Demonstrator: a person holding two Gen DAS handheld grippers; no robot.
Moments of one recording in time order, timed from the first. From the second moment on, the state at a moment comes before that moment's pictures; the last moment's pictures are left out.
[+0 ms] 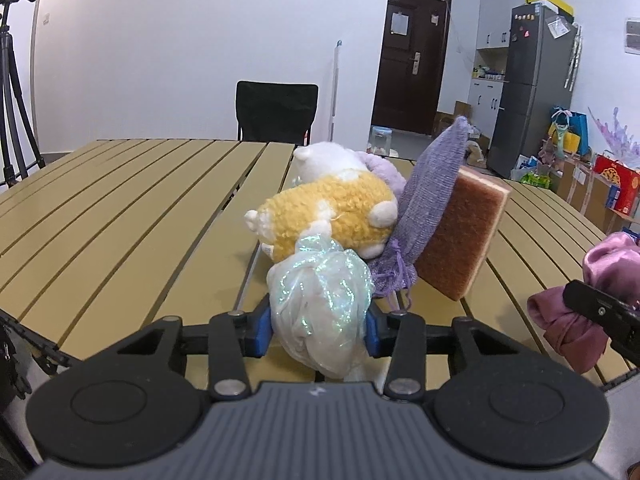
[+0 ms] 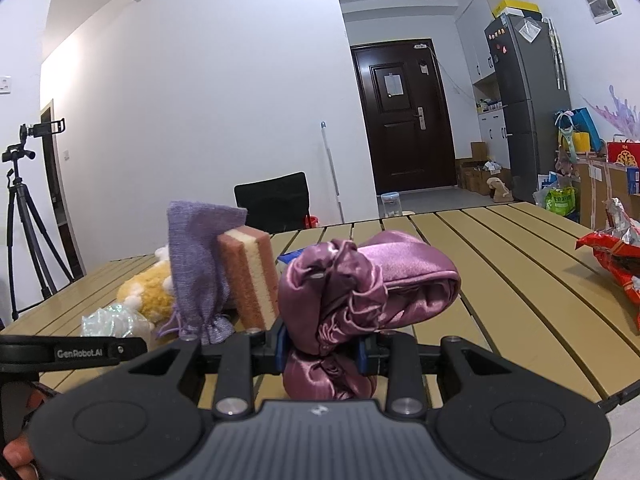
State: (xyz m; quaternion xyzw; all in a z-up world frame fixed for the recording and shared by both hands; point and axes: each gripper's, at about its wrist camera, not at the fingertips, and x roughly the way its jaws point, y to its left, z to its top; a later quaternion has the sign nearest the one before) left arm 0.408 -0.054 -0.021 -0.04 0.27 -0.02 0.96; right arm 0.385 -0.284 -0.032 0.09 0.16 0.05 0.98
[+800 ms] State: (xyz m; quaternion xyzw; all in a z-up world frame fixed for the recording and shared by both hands) left arm 0.302 -0.016 0.006 -0.07 0.20 -0.03 0.98; right arm 0.295 -0.256 -0.024 0.04 0.13 0.08 0.99
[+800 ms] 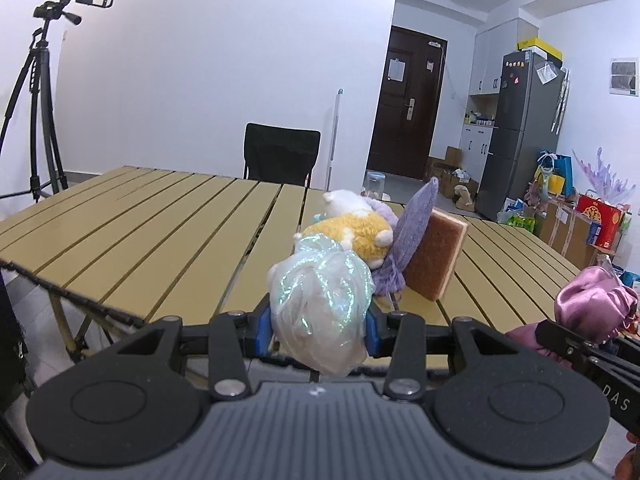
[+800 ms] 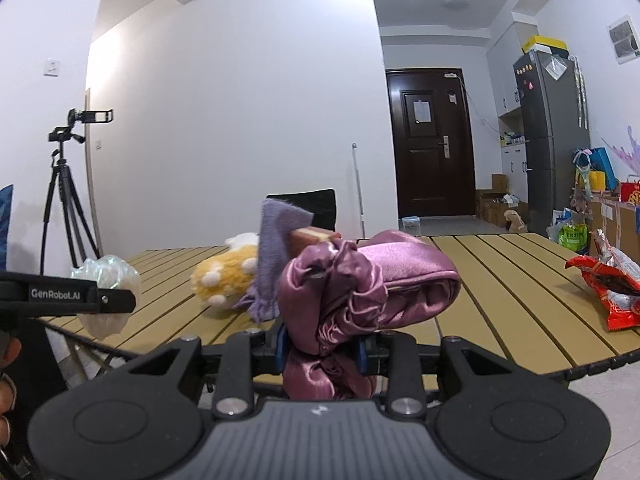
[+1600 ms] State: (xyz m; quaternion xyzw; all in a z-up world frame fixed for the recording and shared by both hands) left arm 0.215 0.006 -0.034 -0.04 0.26 -0.02 0.97; right arm 0.219 -0.199 -0.084 -0.02 0.23 0.15 0.96
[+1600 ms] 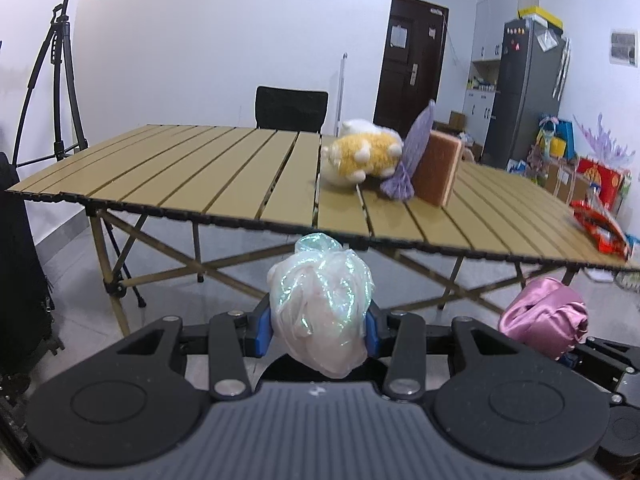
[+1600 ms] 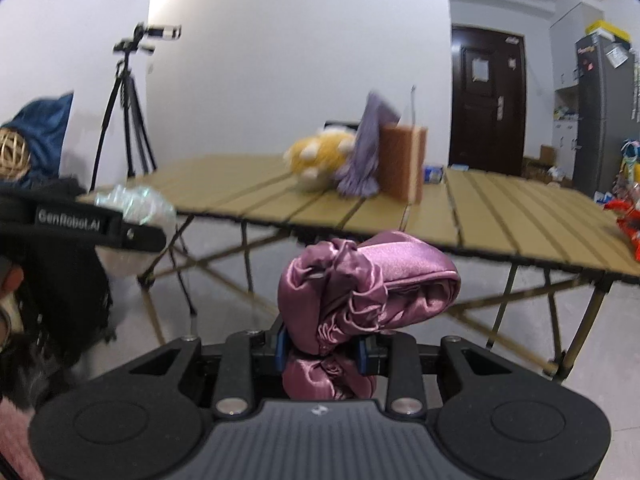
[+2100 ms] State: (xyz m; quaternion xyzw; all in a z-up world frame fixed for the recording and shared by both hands) left arm 0.221 0.013 -0.101 0.02 0.36 0.00 0.93; right arm 0.238 -0.194 -0.147 -0.03 0.35 0.13 0.93
